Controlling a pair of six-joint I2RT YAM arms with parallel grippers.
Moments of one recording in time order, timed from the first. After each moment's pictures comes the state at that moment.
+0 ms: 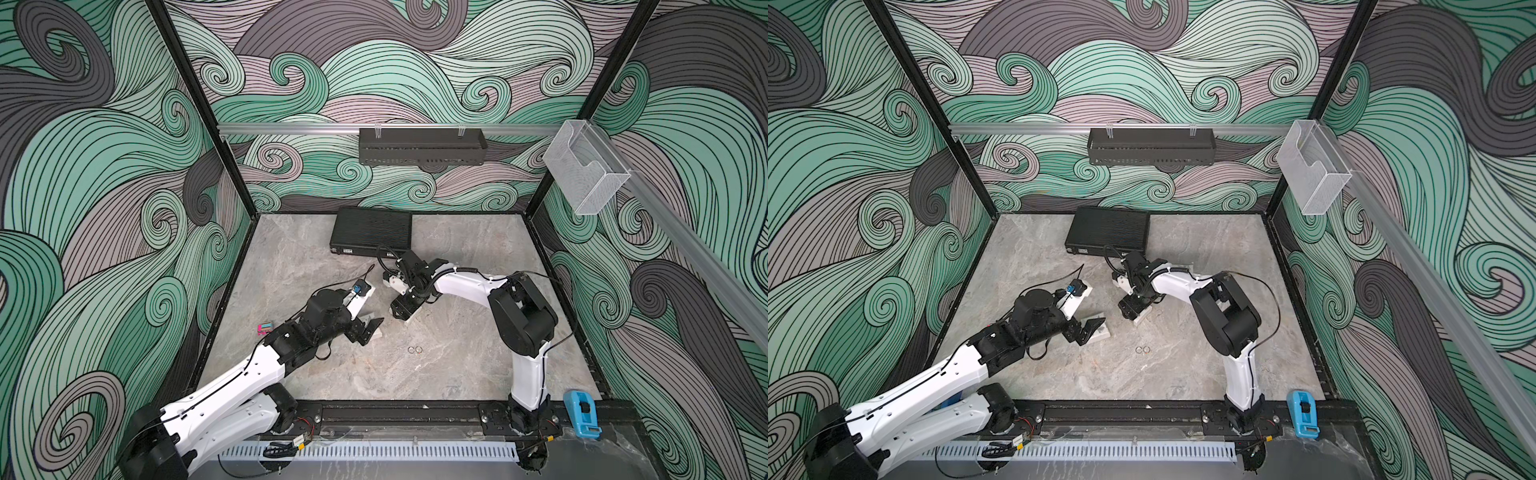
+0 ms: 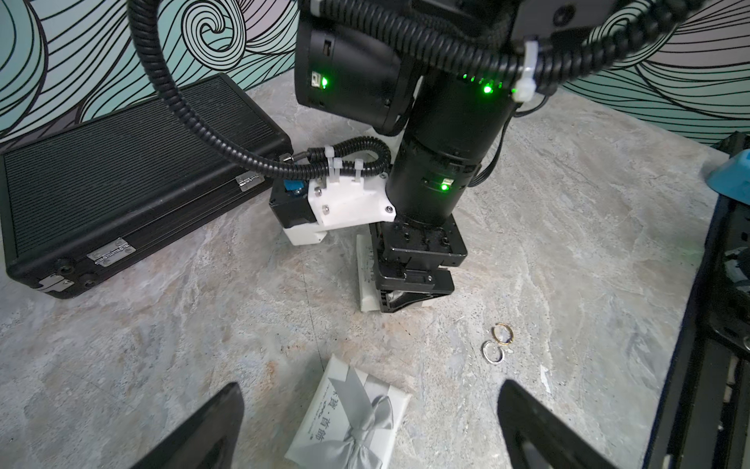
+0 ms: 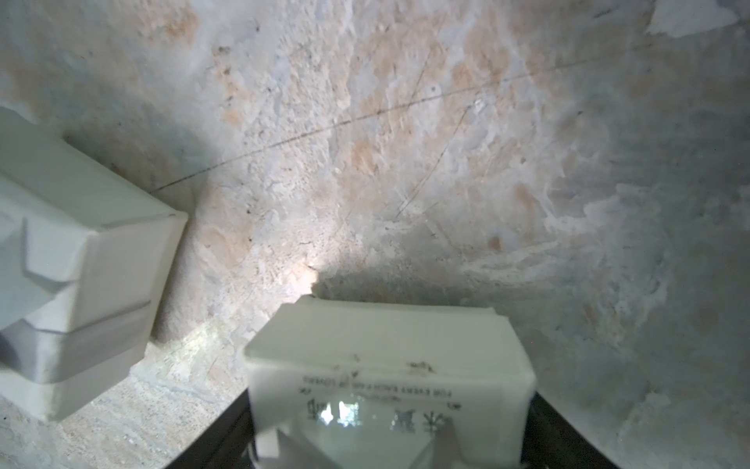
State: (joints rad) left arm -0.72 0.89 0.58 -0.21 0.06 0.06; right arm 0.69 1.98 1.35 -0.67 -0.19 -0.17
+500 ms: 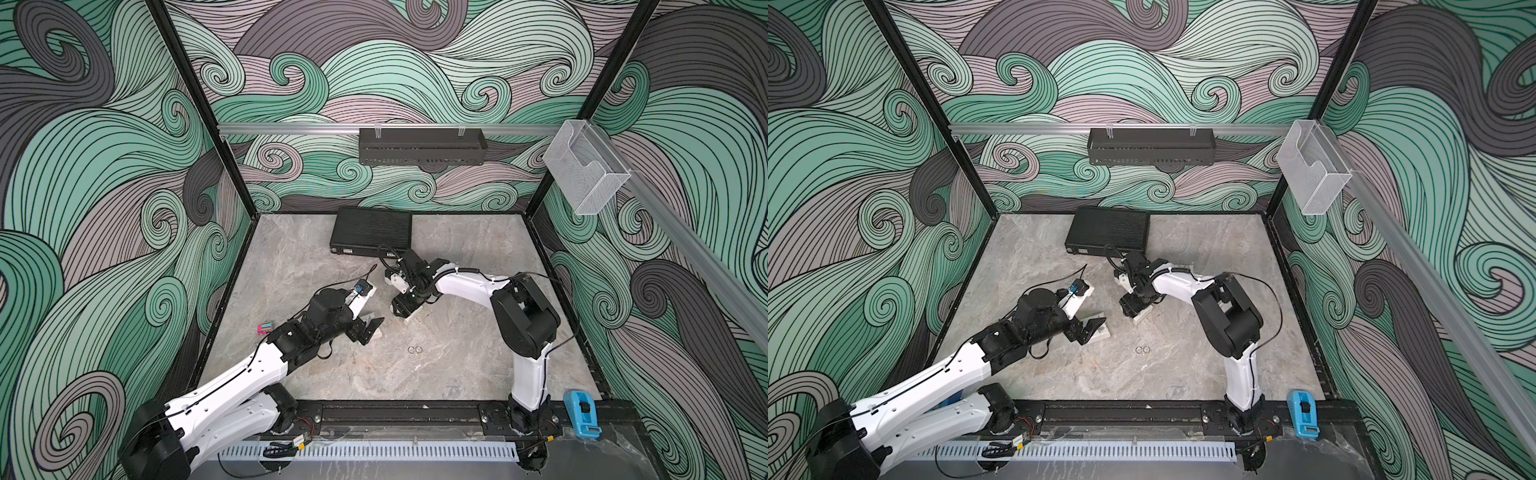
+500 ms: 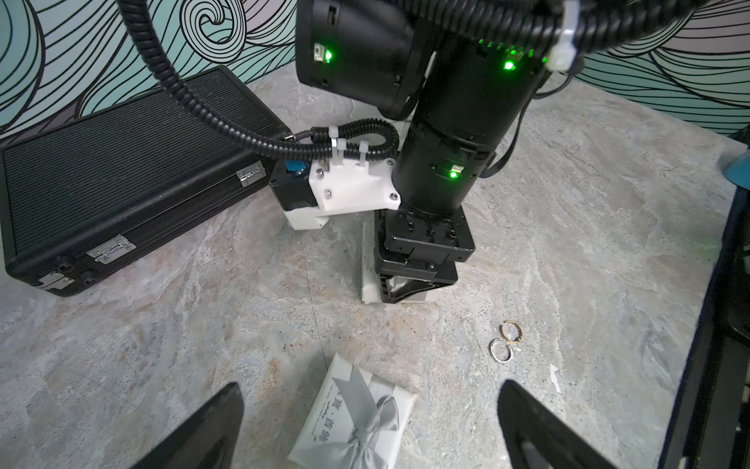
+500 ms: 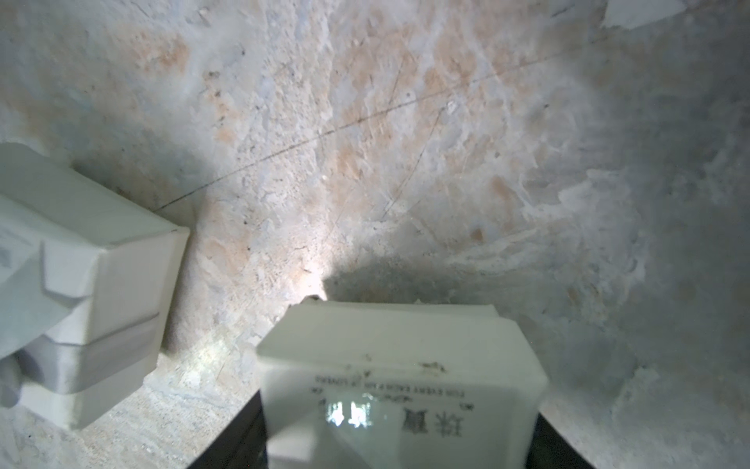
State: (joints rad) left arm -0.72 0.92 0.58 -0.19 0.04 0.07; right arm 0.68 1.95 1.33 -0.67 -0.18 -0.09
